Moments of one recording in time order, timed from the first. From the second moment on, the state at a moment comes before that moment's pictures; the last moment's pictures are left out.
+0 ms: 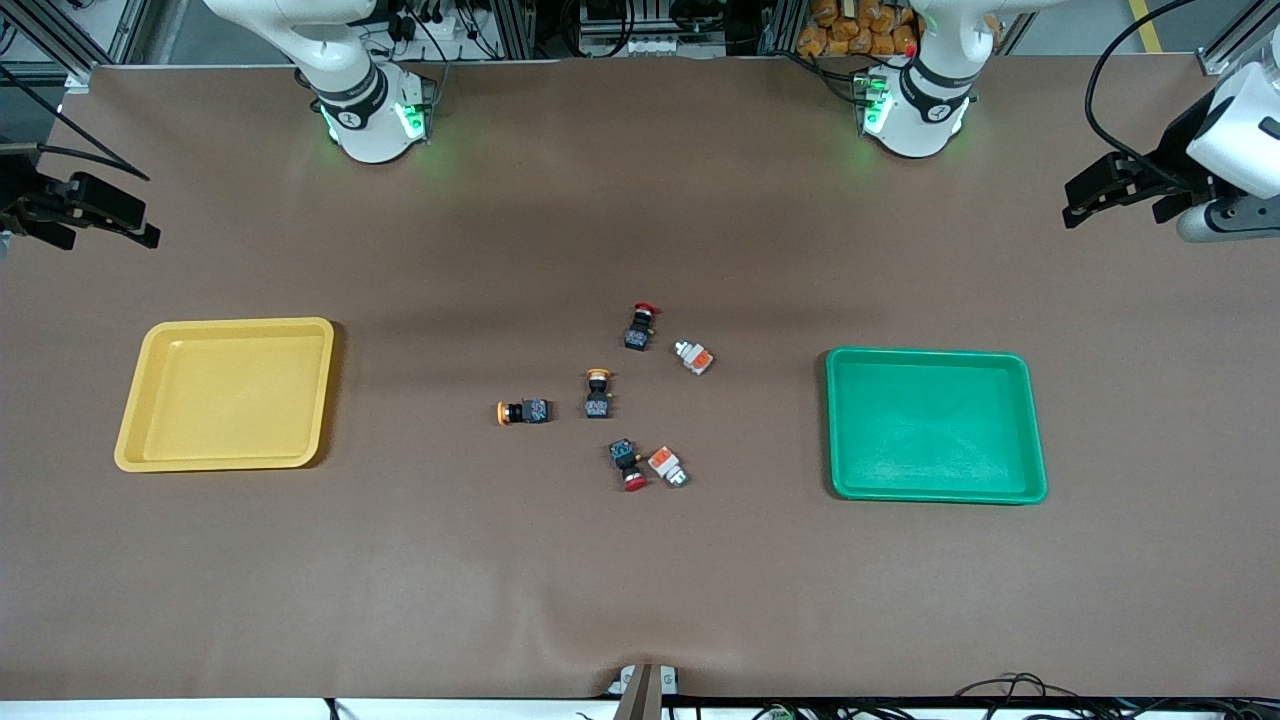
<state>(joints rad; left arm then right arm) 0.05 -0.10 -0.14 -1.65 -0.01 1.50 -0.14 0.00 -0.01 -0.05 -1.52 0.07 1.42 -0.01</state>
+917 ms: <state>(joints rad) 0.05 -0.03 -0.15 -1.65 -0.02 1.56 -0.18 0.00 -0.01 -0.05 -1.52 0.07 1.44 -0.02</state>
